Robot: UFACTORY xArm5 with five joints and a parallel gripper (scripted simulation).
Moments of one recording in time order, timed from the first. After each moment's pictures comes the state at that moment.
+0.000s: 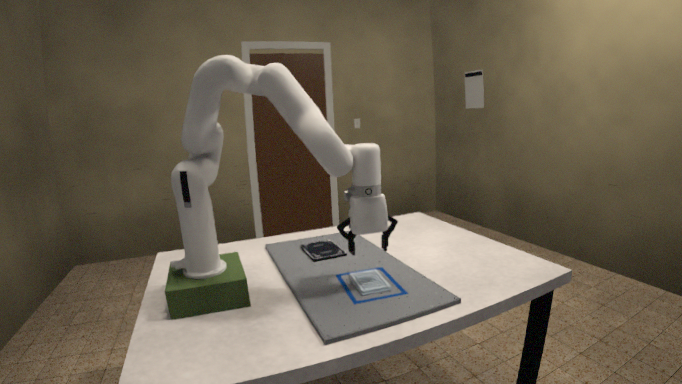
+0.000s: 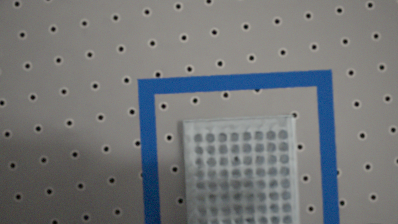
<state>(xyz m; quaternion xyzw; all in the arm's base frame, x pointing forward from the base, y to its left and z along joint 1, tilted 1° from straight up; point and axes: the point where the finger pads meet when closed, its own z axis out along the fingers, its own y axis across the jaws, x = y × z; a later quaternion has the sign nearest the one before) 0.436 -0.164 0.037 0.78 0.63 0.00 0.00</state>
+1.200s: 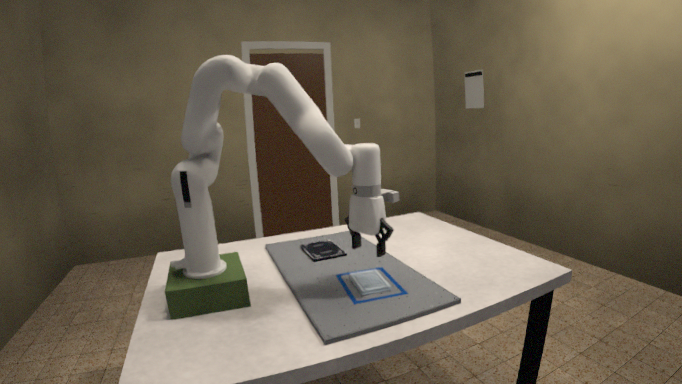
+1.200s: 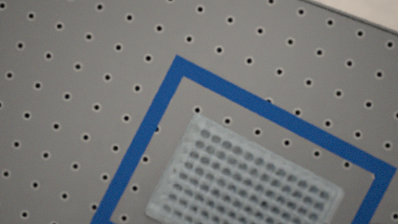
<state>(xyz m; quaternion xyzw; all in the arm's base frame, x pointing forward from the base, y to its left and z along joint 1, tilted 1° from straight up) 0.436 -0.164 0.037 0.99 0.16 0.00 0.00</state>
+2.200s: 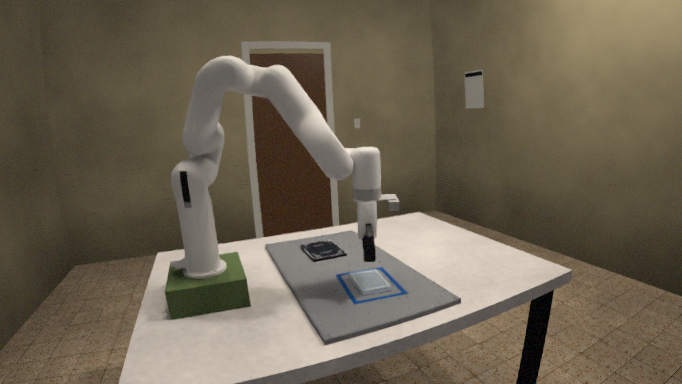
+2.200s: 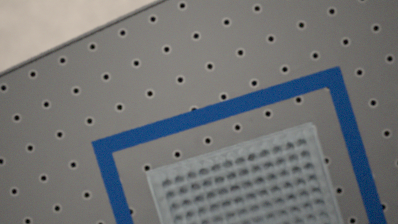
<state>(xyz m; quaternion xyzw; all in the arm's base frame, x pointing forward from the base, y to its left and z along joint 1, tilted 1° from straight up) 0.436 -0.164 0.027 0.97 -0.23 0.00 0.00</state>
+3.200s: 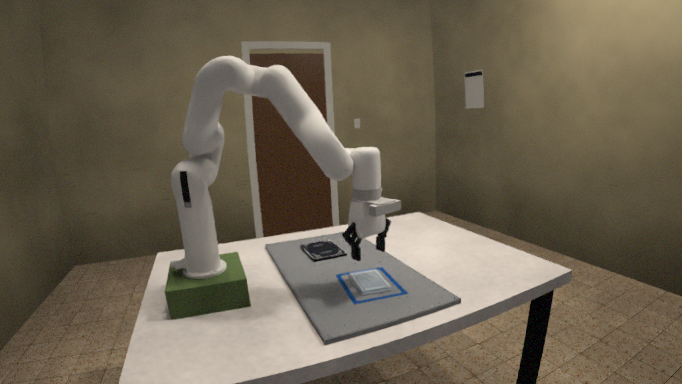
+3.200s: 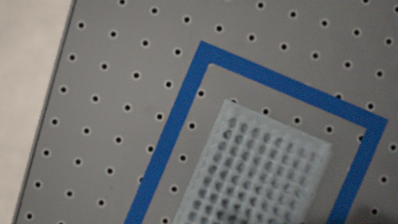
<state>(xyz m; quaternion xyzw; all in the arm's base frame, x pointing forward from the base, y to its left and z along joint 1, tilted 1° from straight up) 0.435 -0.164 0.027 0.79 -0.62 0.00 0.00</state>
